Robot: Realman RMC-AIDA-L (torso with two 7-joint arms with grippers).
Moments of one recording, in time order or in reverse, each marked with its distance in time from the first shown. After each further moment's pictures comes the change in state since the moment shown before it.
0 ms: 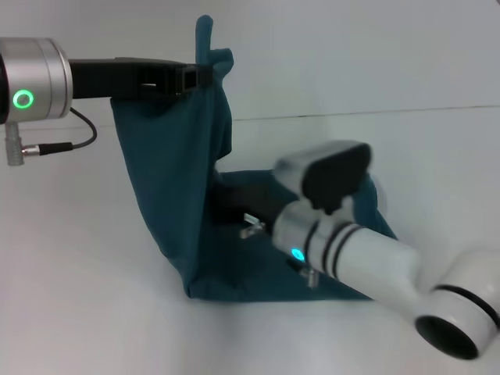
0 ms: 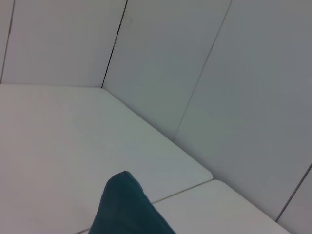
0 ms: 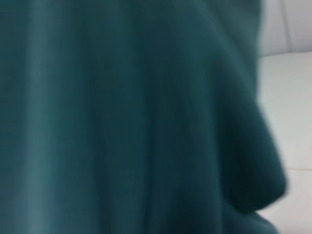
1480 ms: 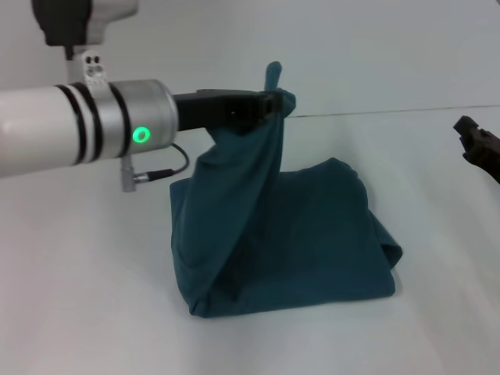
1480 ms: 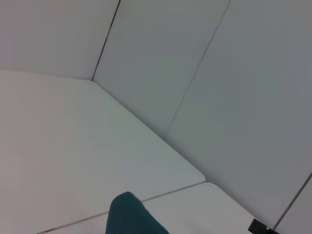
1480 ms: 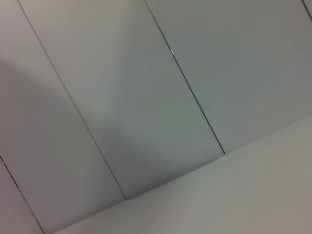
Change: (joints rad) left arm -0.003 -0.002 0.336 -0.236 -0.123 -0.409 0.024; right arm -0.291 -0.046 0.067 -0.614 -0.045 -0.629 0.605
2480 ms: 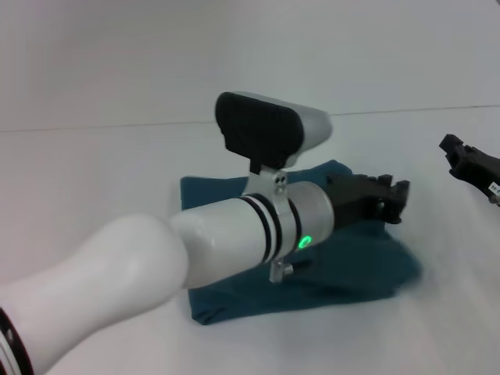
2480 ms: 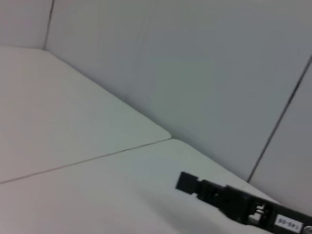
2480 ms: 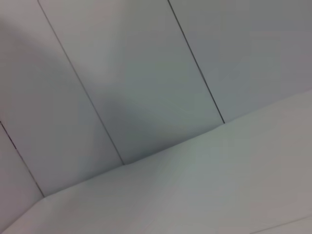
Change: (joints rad) left arm -0.124 -0.003 0.759 -0.270 -0.283 -0.711 0.014; right arm 0.002 -0.003 -0.105 -0.008 0.000 0.070 0.024
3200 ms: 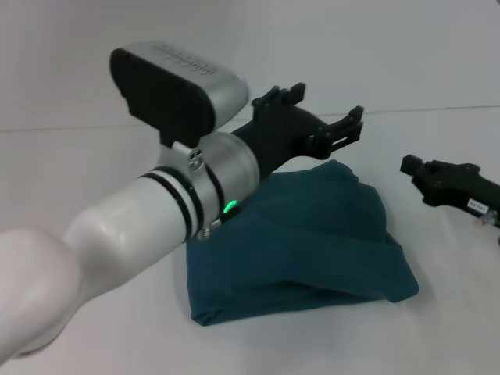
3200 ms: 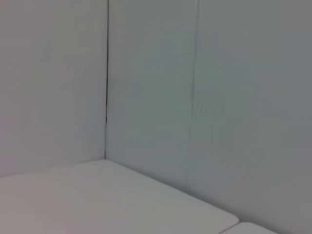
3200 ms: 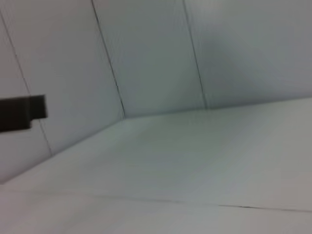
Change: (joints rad) left arm 0.300 0.000 -0.154 0.303 0.014 -0.036 0.412; right arm -0.011 -0.003 -0.367 -0.170 -0.034 -0.125 0.079
